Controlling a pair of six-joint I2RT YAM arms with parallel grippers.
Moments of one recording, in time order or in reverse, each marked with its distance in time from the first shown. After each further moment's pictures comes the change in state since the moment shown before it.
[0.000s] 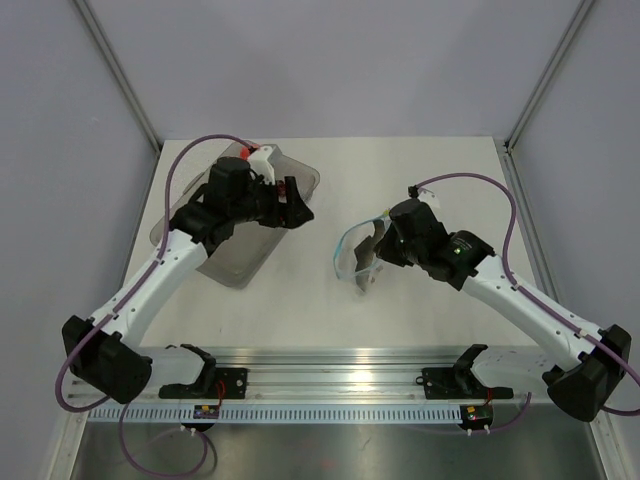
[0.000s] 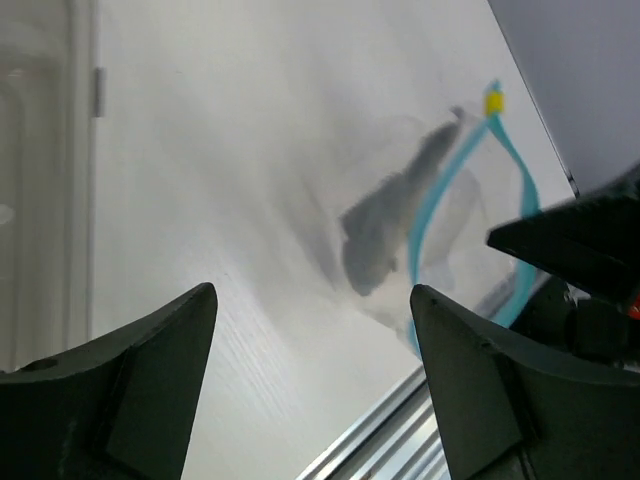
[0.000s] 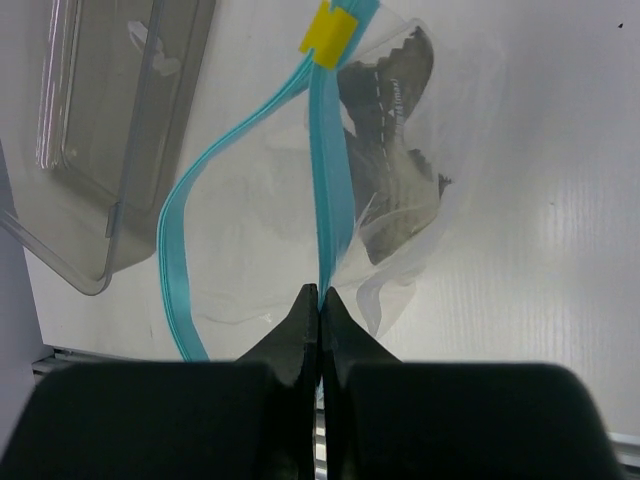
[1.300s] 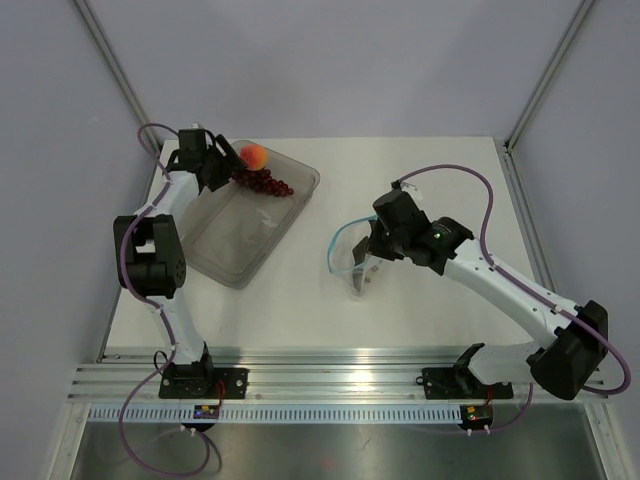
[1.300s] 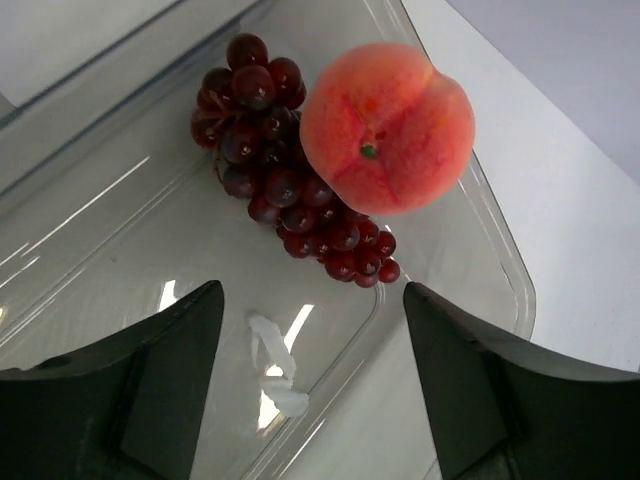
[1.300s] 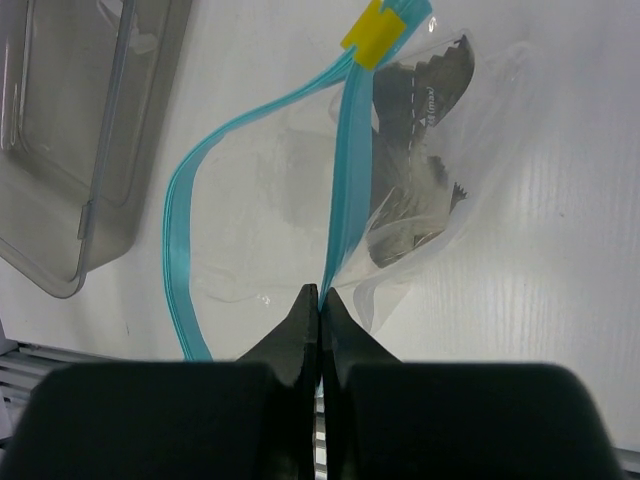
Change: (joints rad) left arm 0.522 0.662 0.302 0.206 -0.148 -0.265; right arm 0.000 0.137 0.077 -0.011 -0.029 -0.044
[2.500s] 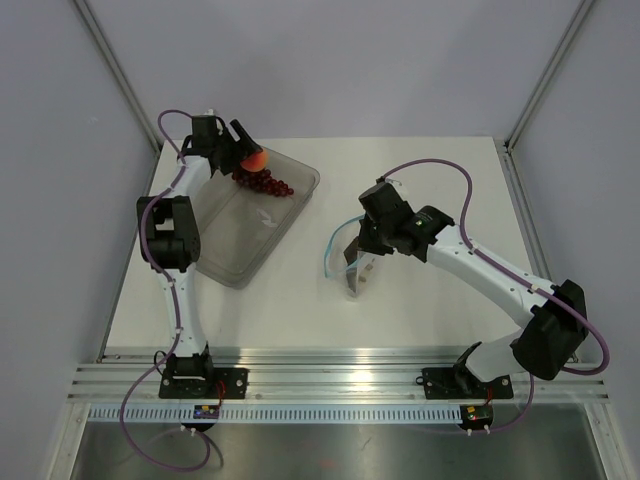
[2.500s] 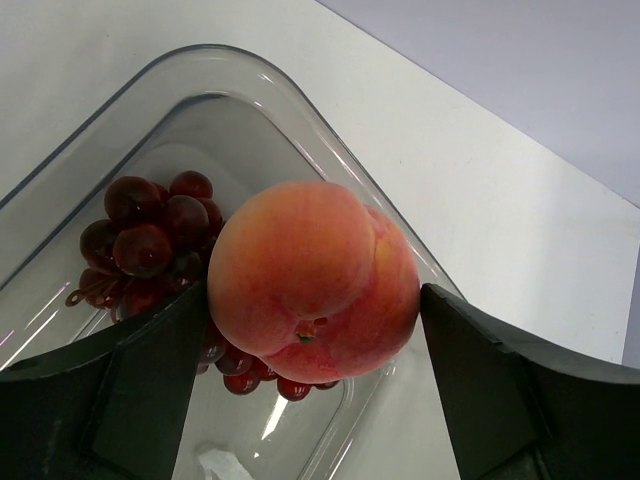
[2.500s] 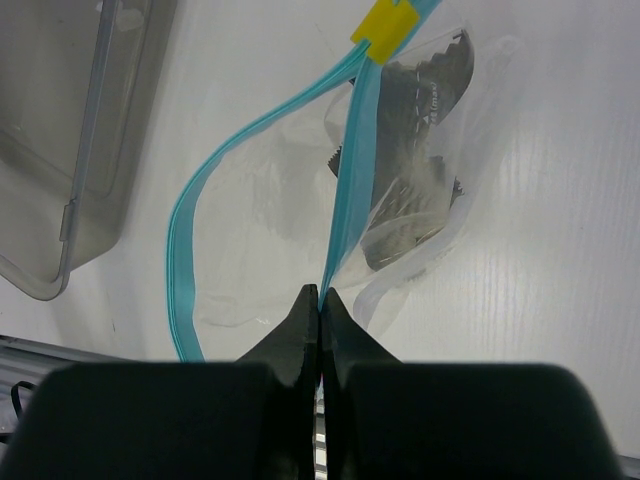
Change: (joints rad) left arm -0.011 0.320 0.358 0.017 0.109 0.011; right arm 0.000 0.136 0.088 -0.016 -0.034 -0.034
